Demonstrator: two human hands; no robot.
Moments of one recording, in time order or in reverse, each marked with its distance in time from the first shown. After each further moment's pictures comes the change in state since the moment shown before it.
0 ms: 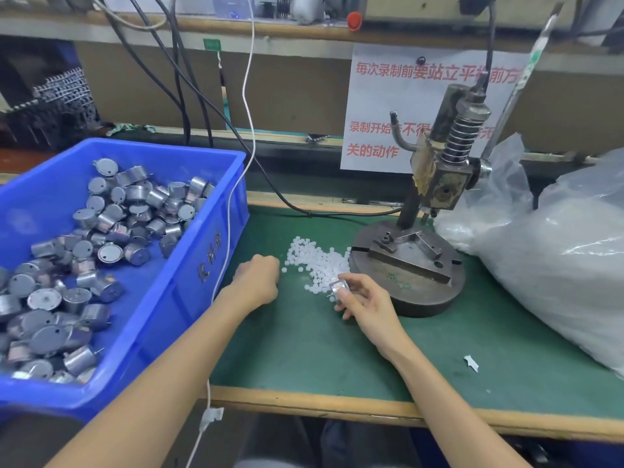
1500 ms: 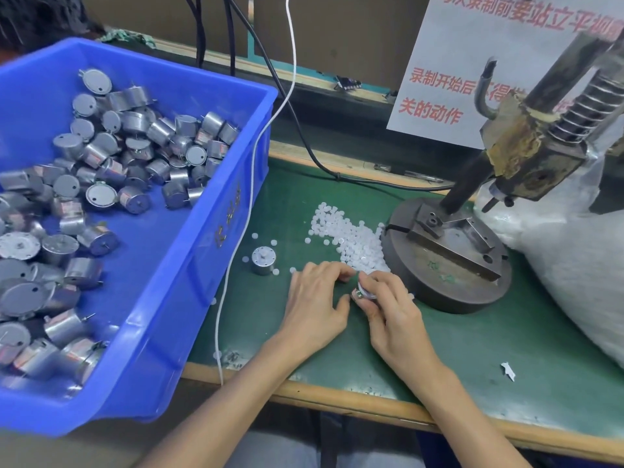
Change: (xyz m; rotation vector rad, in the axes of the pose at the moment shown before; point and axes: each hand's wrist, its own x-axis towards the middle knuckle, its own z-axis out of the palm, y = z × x) left_hand -0.037 0.030 0.077 -0.646 0.387 0.277; right_hand -0.016 0.020 0.011 -0.872 0.032 -0.563
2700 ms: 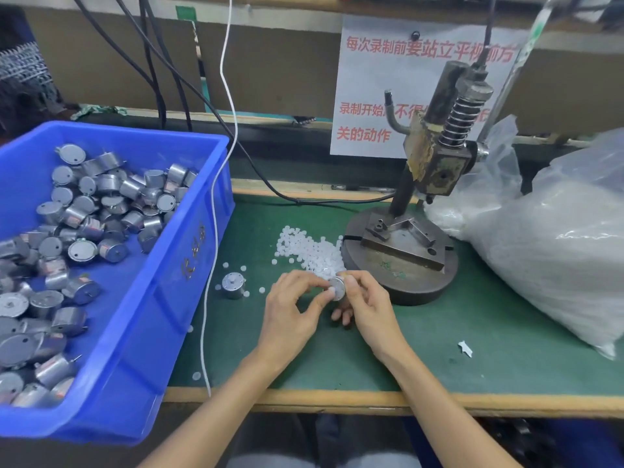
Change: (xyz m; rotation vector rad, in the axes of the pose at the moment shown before) left_hand -0.005 0.031 -0.008 -0.231 0.210 0.148; right_hand 0.012 -0.011 -0.021 0.847 0.061 0.607
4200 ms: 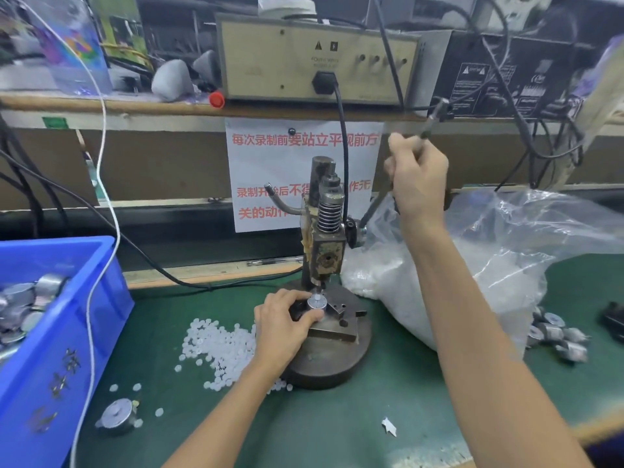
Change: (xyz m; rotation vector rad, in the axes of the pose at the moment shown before) left_hand 0.110 0.025 0.119 0.101 -0.113 -0.012; right_hand 0.112 -0.216 -0.146 -0.080 0.644 -0.453
